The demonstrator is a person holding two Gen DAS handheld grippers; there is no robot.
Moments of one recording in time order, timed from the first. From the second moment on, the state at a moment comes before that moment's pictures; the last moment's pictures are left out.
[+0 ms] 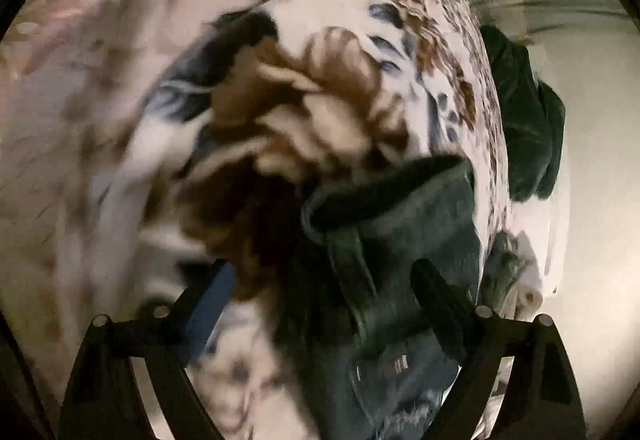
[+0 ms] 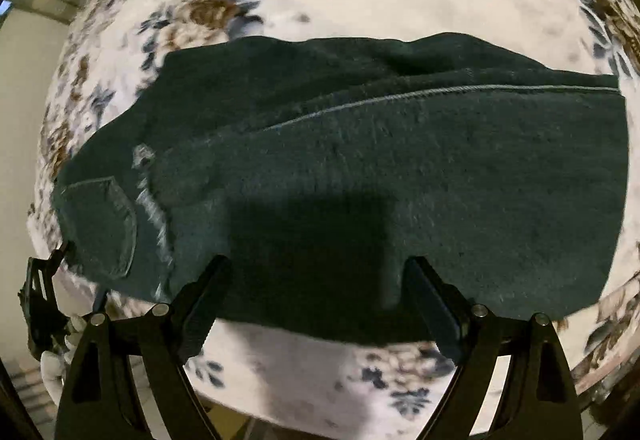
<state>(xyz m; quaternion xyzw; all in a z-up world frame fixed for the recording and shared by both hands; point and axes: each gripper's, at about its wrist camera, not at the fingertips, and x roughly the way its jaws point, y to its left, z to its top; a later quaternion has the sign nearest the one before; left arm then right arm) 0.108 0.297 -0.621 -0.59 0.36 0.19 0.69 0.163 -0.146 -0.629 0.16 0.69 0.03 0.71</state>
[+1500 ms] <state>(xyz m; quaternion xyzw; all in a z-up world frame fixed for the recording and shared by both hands) 0.186 -0.078 -0.541 -0.28 0.51 -0.11 0.81 0.165 -0.330 -0.570 0.24 0.65 0.02 0.72</state>
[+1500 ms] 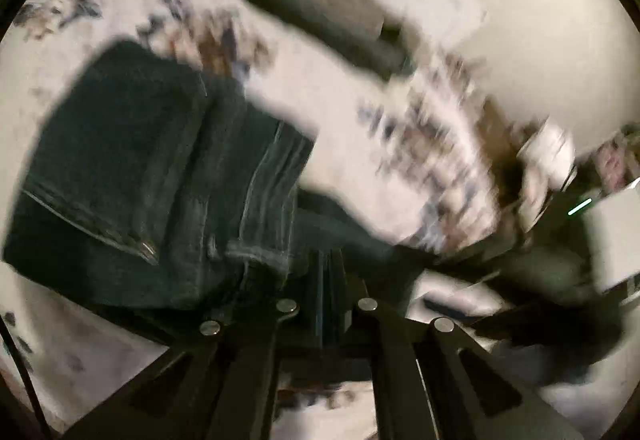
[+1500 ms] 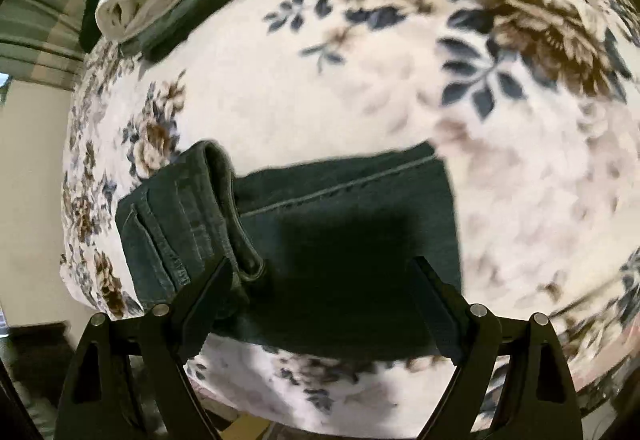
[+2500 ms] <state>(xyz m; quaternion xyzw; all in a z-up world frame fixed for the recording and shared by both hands) 0.179 0.054 -0.496 -0.13 0.56 0.12 0.81 0.134 -0.375 -0.524 0.31 0.58 0.03 0.75</state>
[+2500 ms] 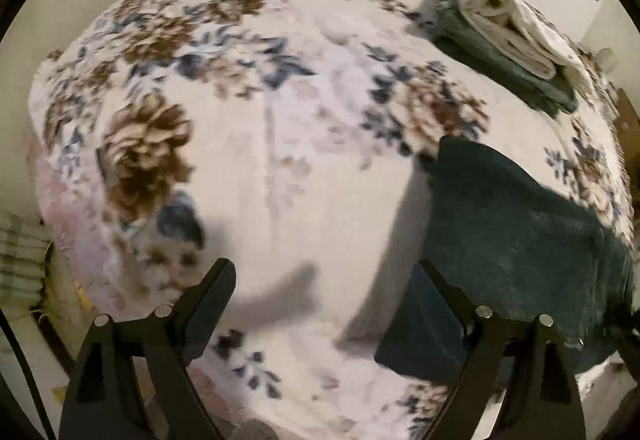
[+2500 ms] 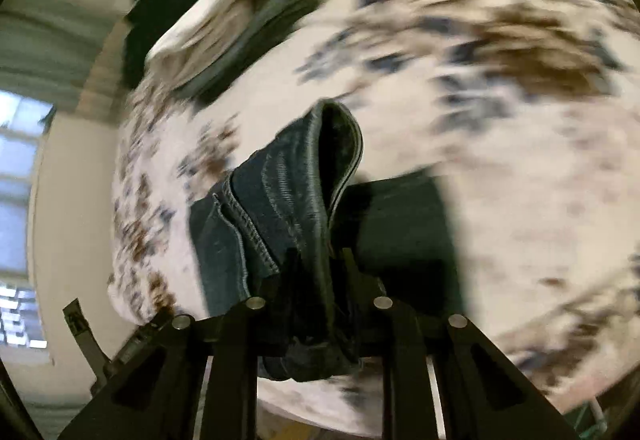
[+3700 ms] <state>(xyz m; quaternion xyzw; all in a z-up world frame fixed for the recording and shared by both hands) 0.352 0.049 -0.574 -0.41 0.58 -0.06 0.70 0.127 -0.456 -0.604 0.37 0.66 0.03 0.65</state>
